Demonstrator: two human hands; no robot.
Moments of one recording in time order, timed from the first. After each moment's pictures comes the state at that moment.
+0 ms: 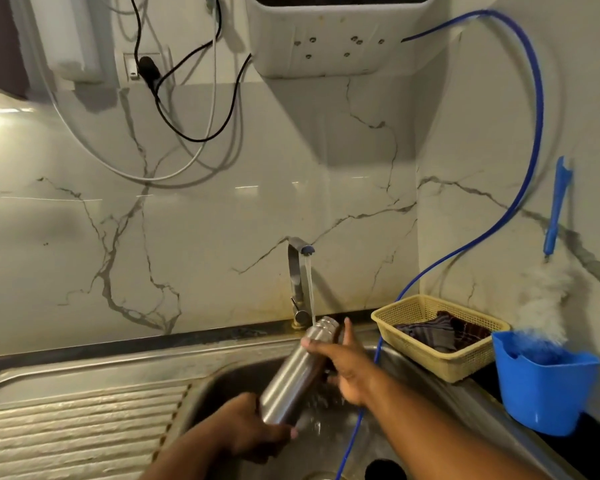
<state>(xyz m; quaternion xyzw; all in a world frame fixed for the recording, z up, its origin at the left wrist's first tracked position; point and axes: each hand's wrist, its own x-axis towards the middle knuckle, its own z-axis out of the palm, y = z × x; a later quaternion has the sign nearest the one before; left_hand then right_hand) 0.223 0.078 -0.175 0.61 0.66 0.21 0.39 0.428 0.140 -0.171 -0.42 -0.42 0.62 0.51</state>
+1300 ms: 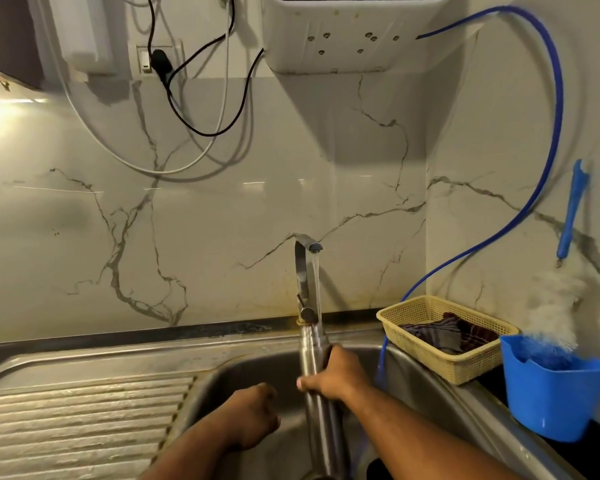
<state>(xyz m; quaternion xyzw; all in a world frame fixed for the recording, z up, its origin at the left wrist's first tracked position) 0.221 0.097 -0.191 0.70 0.67 0.11 0.21 0.405 0.122 -0.175 -0.64 -0.63 0.29 0.34</state>
